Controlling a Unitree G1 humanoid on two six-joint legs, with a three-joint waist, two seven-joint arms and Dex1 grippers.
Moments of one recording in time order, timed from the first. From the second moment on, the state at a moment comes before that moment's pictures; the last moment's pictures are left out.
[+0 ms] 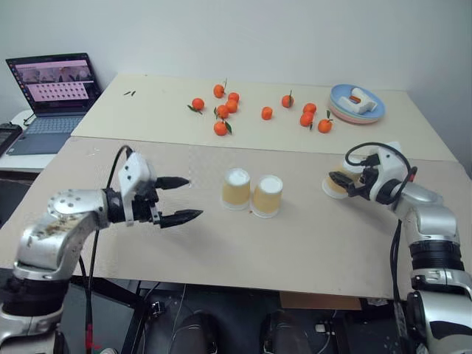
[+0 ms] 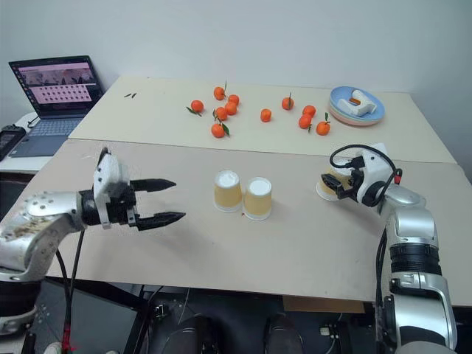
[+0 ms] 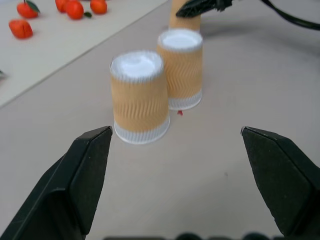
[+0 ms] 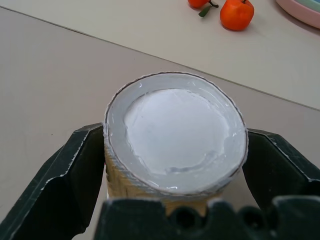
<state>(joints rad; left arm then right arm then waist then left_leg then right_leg) -0.38 0.82 0.12 -0.29 -0.56 0.60 -1.06 -0.62 -0.64 -0.17 0.45 0.24 0.43 0.60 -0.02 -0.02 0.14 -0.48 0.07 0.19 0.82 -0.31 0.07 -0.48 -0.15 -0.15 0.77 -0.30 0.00</state>
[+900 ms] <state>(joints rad) -0.41 0.83 0.10 -0.32 -0.59 0.63 -1.05 -0.67 -0.62 -0.22 0.50 0.26 0.43 0.56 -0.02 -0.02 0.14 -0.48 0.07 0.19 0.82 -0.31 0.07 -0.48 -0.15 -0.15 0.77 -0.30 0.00</state>
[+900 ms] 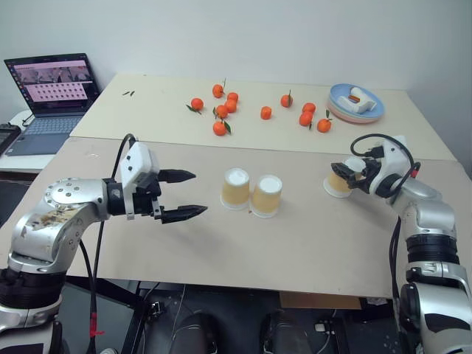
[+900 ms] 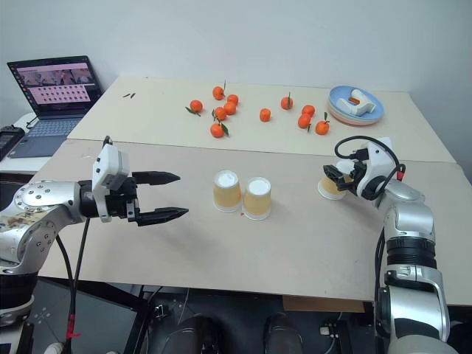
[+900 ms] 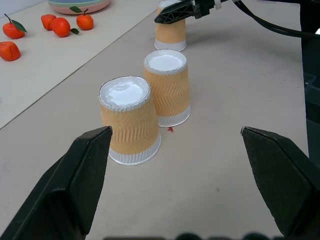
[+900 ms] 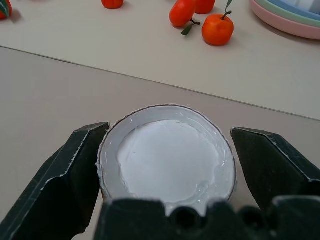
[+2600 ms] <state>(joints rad) -0.39 0.83 0.09 -0.38 -0.59 0.65 -0.98 -1.01 -0.56 0.18 0.08 0.45 0.80 1.04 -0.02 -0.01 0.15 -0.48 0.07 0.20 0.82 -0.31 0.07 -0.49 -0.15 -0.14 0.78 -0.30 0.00</state>
